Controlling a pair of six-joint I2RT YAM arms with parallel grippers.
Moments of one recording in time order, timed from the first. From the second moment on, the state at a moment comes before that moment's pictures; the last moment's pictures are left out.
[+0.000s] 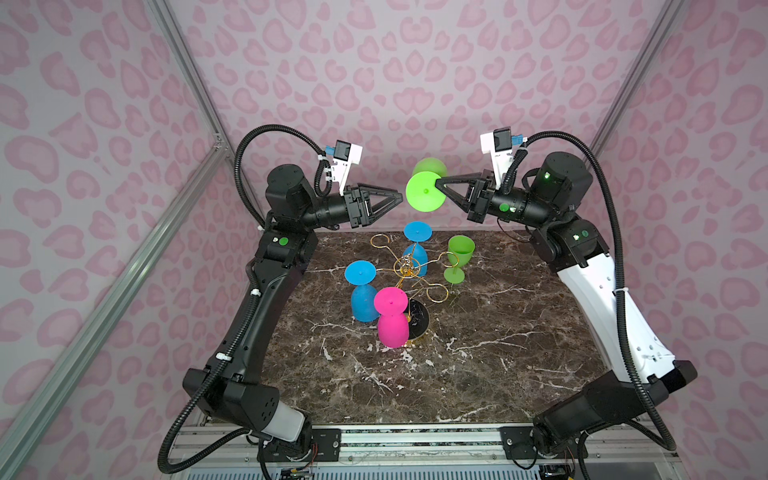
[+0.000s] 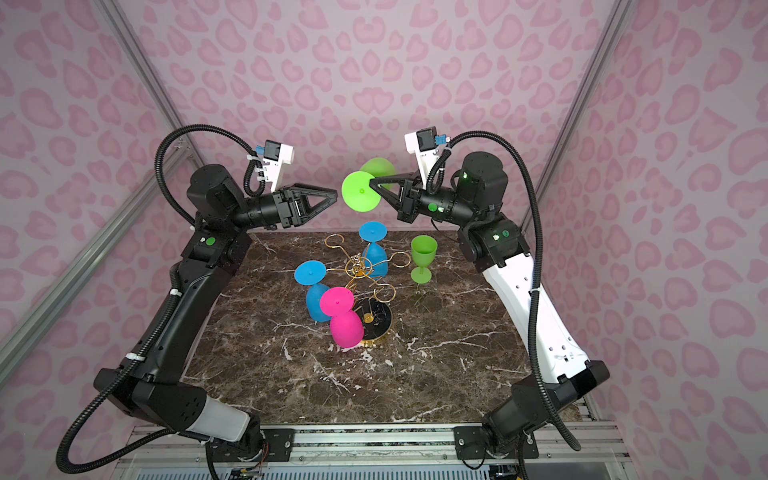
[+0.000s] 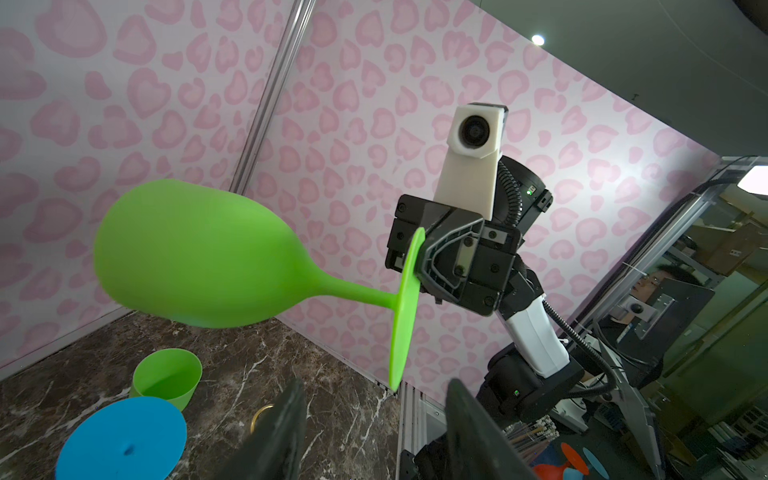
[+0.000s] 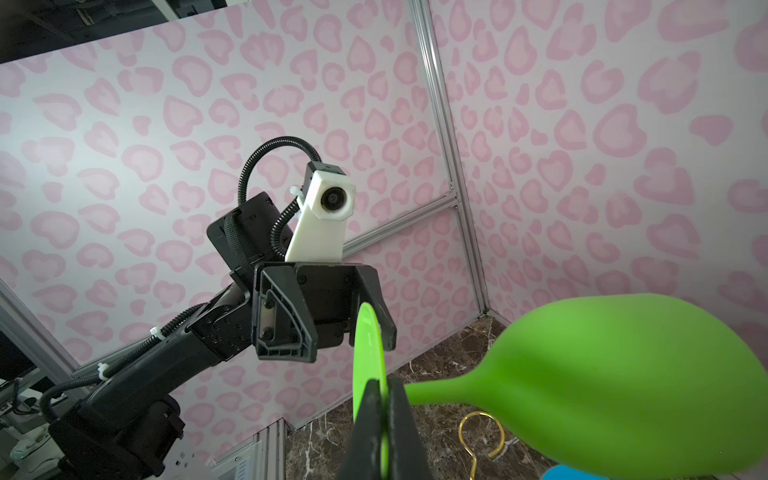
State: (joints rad) left arm -0.29 1.52 1.79 -0.07 1.09 -0.68; right arm 0.45 1.56 1.98 -0.31 -0.75 0.40
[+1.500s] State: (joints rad) left arm -0.32 1.53 1.85 -0.03 1.01 -0.82; right arm 0.52 1.39 1.77 -0.32 -0.54 0.24
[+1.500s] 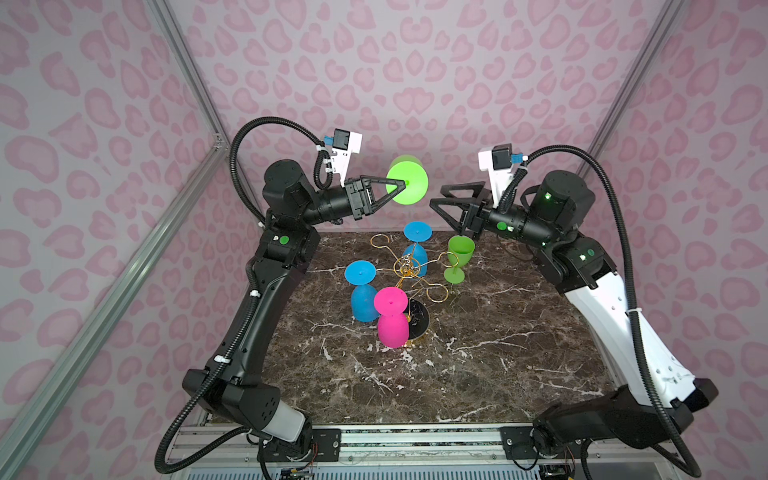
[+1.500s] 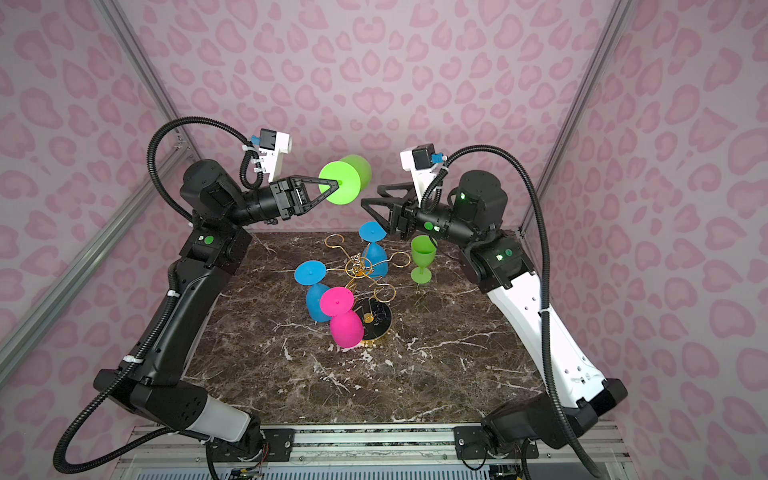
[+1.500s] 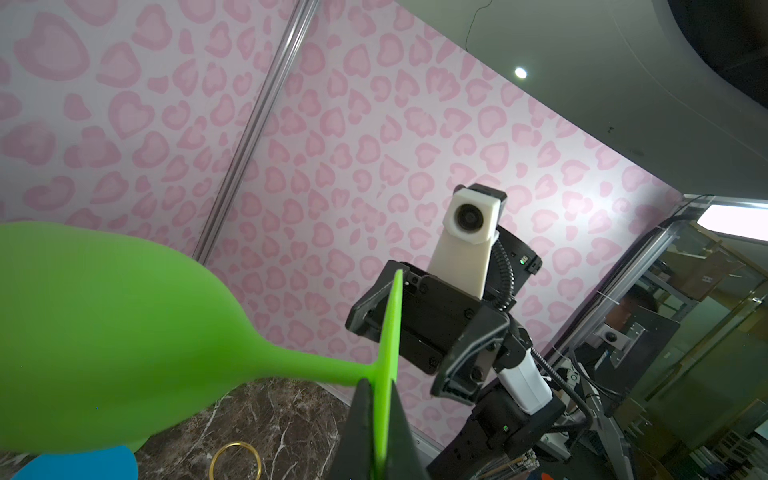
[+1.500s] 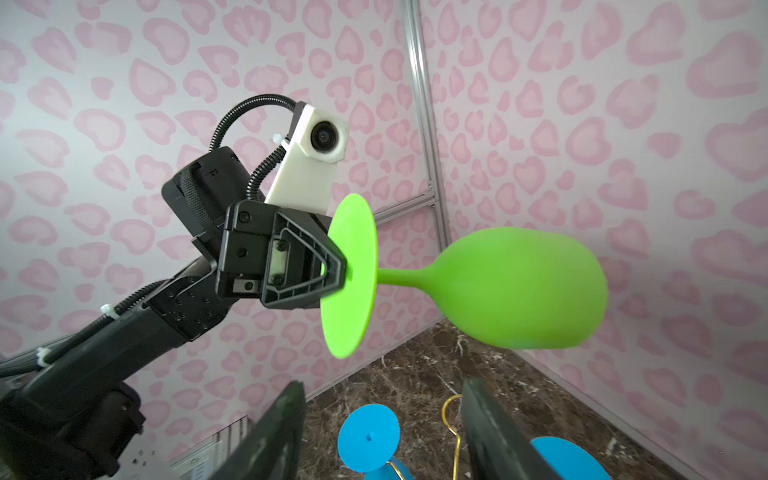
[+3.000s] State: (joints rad) left arm -0.32 1.52 1.81 0.12 0.86 -1.16; right arm 0.59 1.69 1.63 0.45 -0.31 -0.12
